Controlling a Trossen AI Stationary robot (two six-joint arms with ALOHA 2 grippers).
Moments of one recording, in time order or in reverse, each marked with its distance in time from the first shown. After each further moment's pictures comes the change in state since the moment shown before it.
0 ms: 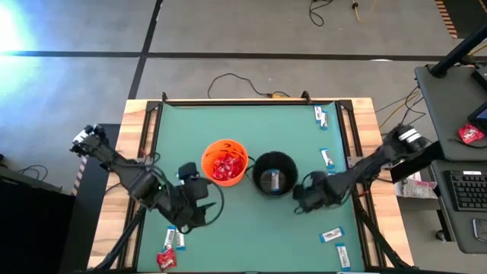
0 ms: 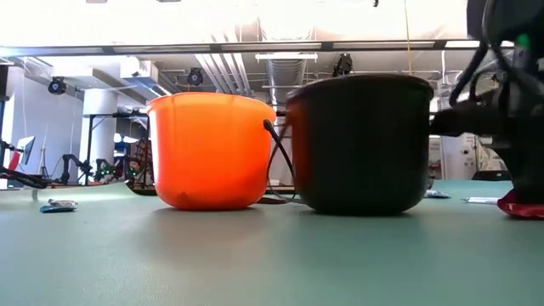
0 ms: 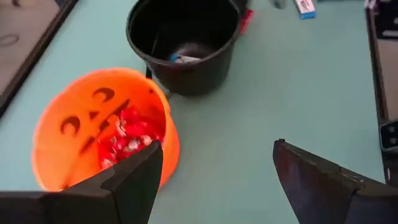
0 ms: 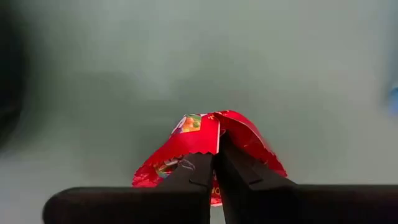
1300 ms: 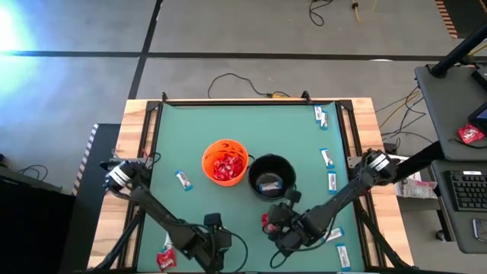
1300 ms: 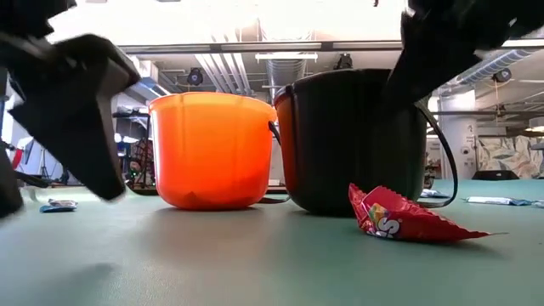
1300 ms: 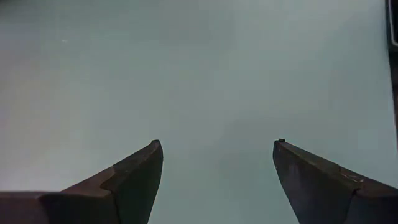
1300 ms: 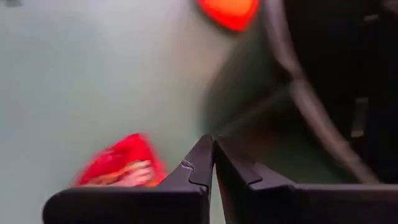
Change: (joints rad) left arm -0.124 0.562 -0.072 0.467 0.197 -0.083; right arm 0.143 0.365 0.645 -0.140 0.626 -1.245
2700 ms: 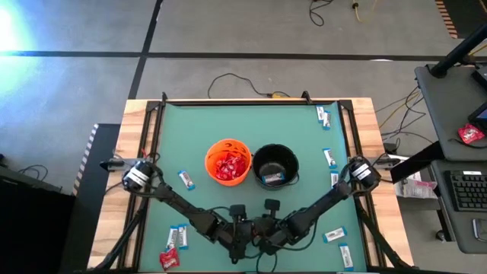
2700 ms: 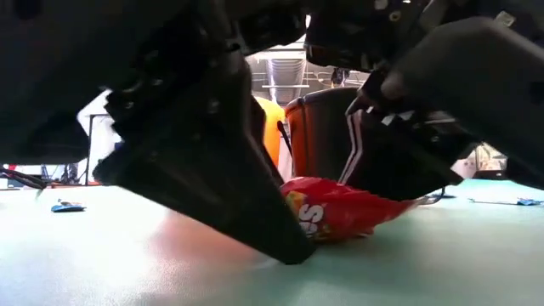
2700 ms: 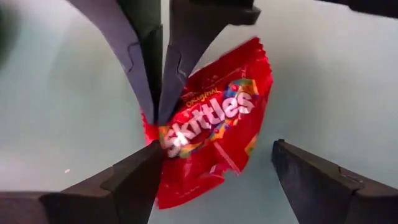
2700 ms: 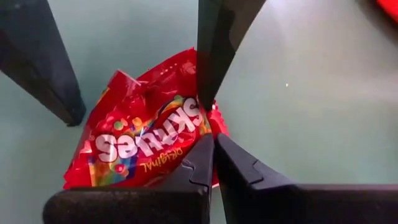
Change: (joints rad) left arm 0.179 0.130 -0.002 0.378 0.000 0.355; right arm -0.060 0.184 -0.046 0.485 -0.231 -0.331
